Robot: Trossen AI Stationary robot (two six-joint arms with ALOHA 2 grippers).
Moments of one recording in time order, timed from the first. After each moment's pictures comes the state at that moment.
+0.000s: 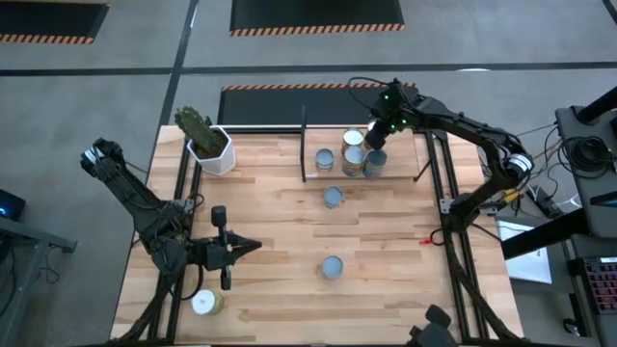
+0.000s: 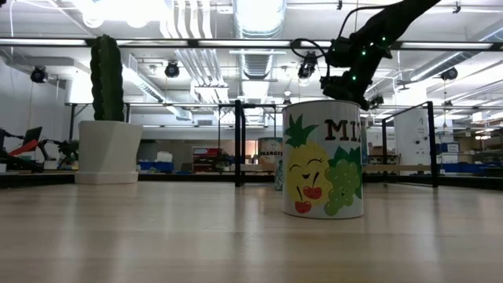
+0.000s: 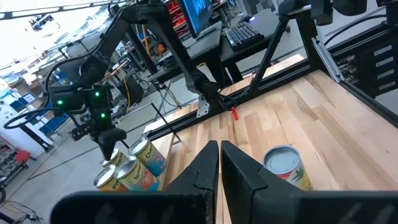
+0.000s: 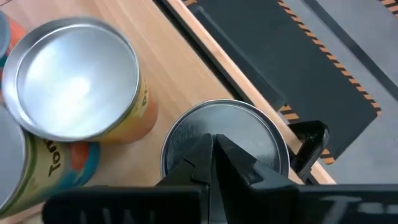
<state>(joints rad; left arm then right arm) -0.80 1.08 0.82 0.03 -0.94 0.28 -0.84 1.53 1.21 -0.65 -0.06 -0.20</state>
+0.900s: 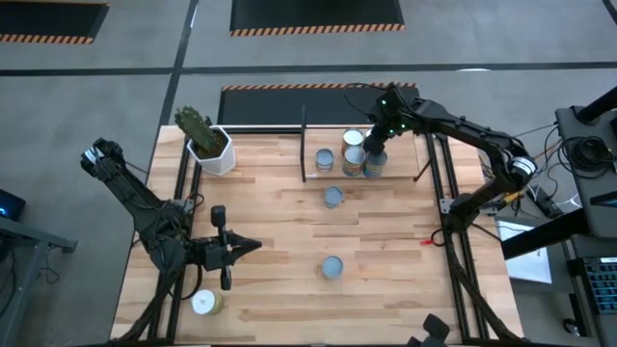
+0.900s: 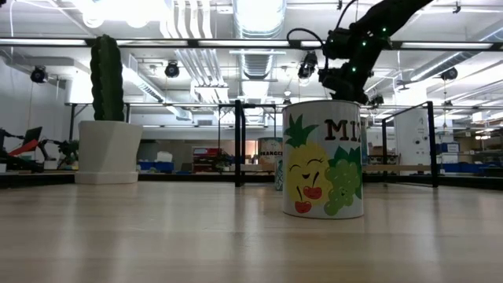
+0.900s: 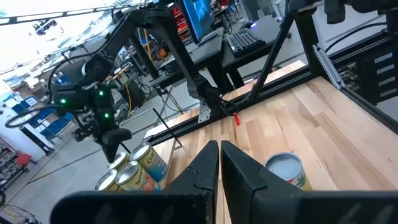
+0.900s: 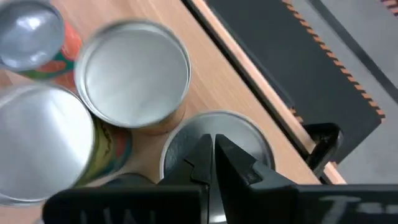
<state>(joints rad) -0.80 1.08 0.82 0.07 -0.94 0.31 -0.77 1.49 1.22 -0.70 -0.04 -0.17</state>
